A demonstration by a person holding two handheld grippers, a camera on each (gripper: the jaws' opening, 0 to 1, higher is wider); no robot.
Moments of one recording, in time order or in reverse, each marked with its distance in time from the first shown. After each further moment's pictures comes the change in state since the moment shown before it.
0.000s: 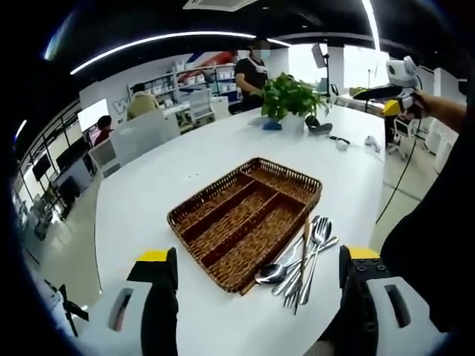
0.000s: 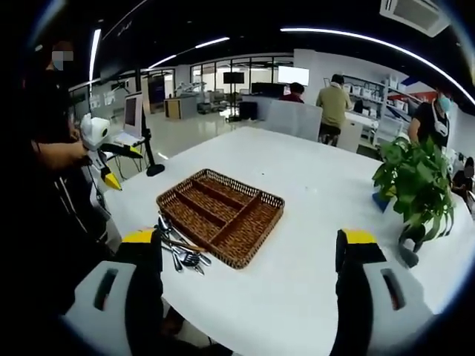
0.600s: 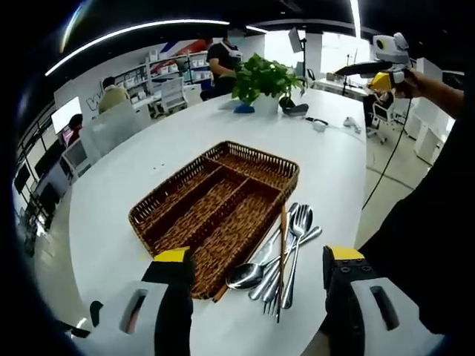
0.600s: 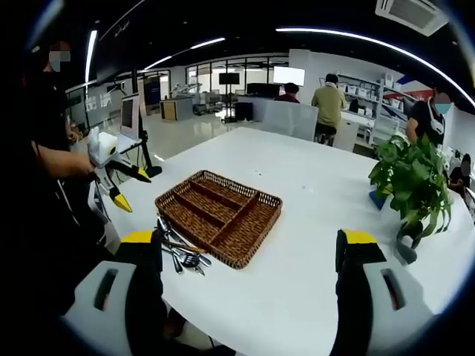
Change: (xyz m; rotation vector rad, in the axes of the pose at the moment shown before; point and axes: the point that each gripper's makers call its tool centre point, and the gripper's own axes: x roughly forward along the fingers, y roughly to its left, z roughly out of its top) left arm 0.052 -0.042 -0.017 0.060 0.092 -0.150; right arm -0.006 0.002 0.005 0.019 -0.021 -0.020
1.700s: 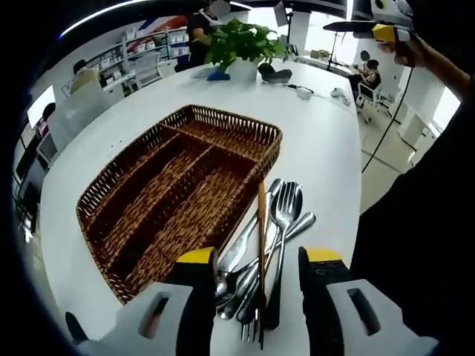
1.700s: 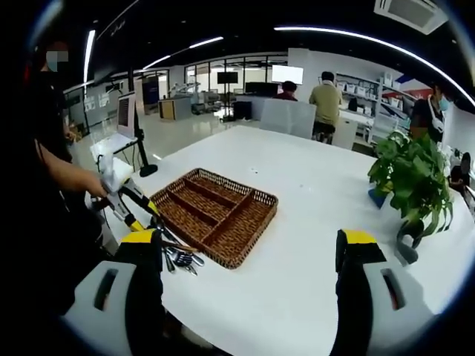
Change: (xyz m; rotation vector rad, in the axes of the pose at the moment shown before) left arm 0.074 -0.032 -0.033 0.014 0.149 -0.113; right arm 0.014 -0.015 -0.010 0.006 0.012 -0.001
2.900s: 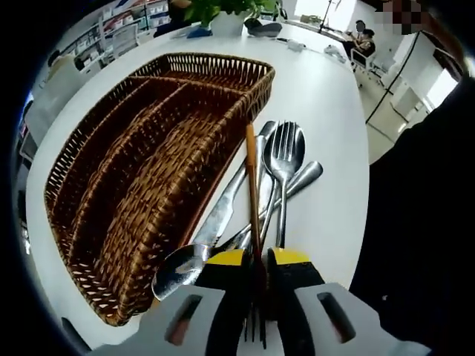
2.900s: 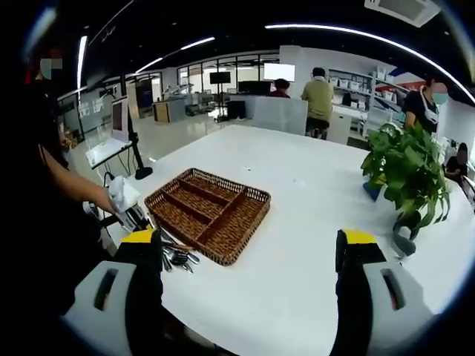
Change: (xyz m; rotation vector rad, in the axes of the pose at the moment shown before) left arm 0.038 -0.007 -0.052 0.042 0.234 -0.072; right arm -0.008 -0.018 -0.006 0.040 0.003 -0.020
